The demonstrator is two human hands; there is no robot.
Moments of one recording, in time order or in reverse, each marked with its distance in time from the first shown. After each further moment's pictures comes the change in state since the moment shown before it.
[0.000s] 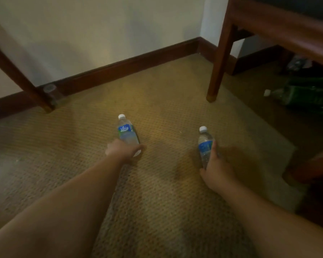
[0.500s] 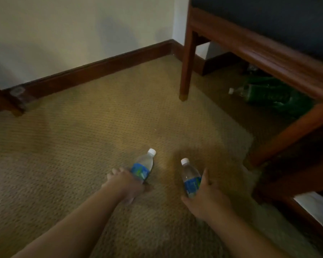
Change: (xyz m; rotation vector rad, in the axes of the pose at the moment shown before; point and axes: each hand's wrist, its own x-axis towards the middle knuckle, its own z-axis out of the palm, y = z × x) left_hand -0.118 -0.003 0.061 0.648 -0.310 0.143; right_hand -0.110 0.053 -0.015 -0.013 -0.128 0.167
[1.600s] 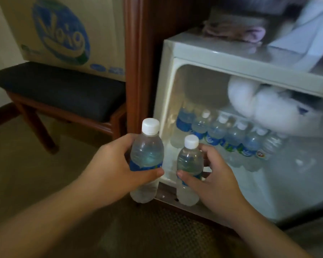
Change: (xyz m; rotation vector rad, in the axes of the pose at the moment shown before) left_hand -0.359 0.223 -0.111 -0.474 0.216 1.488; right_hand -0.259 0.216 -0.240 0.712 0.863 -0.064
